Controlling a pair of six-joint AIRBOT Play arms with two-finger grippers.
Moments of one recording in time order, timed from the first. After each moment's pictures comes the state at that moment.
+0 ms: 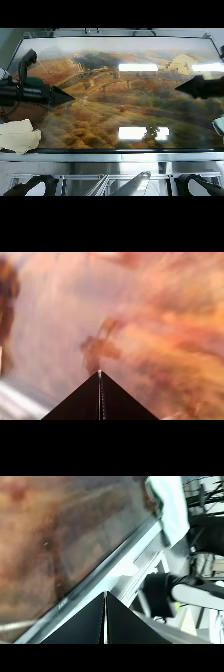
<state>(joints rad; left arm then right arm) 0.14 -1.11 0.98 0.50 -1.50 -1.05 -0.27 -1.06 0.98 -0.65 1.28 1.14</state>
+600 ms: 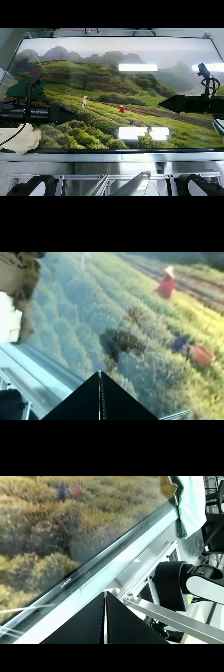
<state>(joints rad) 0.11 -0.92 0.76 0.53 -1.43 -1.05 -0.17 -0.97 0.80 -0.54 1.26 1.06</state>
